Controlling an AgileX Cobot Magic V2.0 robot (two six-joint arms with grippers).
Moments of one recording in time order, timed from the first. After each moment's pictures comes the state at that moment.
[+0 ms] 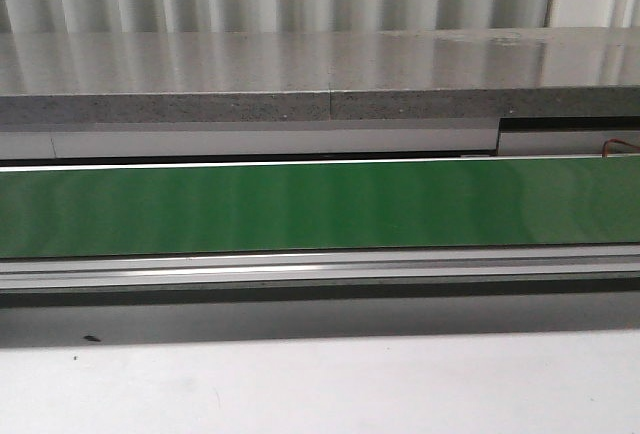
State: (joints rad) left arm -0.07 0.00 0.00 -0.05 0.14 0.04; right arm 0.00 0.56 -0.60 -0.05 0.83 0.11
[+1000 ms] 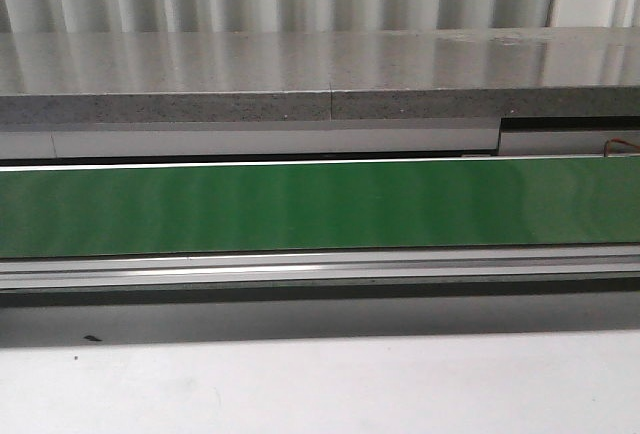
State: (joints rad) left arm -0.07 0.00 0.00 -0.05 0.14 0.04; right arm -0.02 1.14 -0.92 -0.05 1.00 0.11
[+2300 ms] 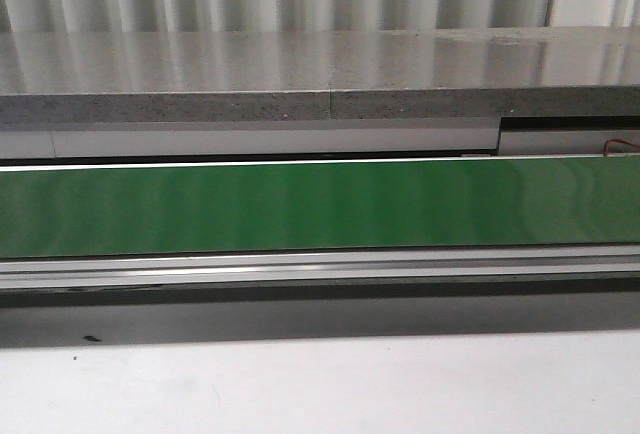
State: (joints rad) left arm -0.07 0.00 0.00 -0.05 0.14 0.04; right arm -0.42 1.90 -1.23 -0.06 0.87 -0.07
